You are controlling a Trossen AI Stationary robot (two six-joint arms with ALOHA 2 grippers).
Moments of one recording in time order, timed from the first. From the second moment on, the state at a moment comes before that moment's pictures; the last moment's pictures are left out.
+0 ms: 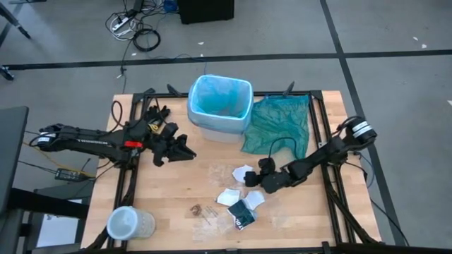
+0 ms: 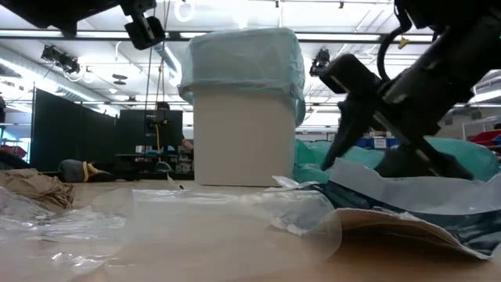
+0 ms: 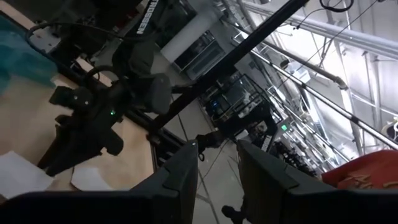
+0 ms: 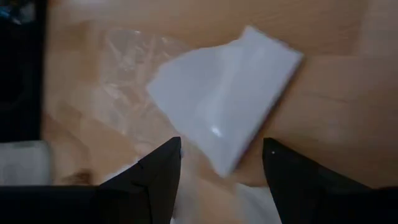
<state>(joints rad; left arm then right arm) 0.02 0.84 0.48 0.48 0.39 -0.89 0.44 1.70 0.68 0.32 0.51 1.70</state>
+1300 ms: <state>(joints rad) 0.02 0.84 0.48 0.50 0.40 -0.82 0.36 1.63 0.97 0.22 0.42 1.37</state>
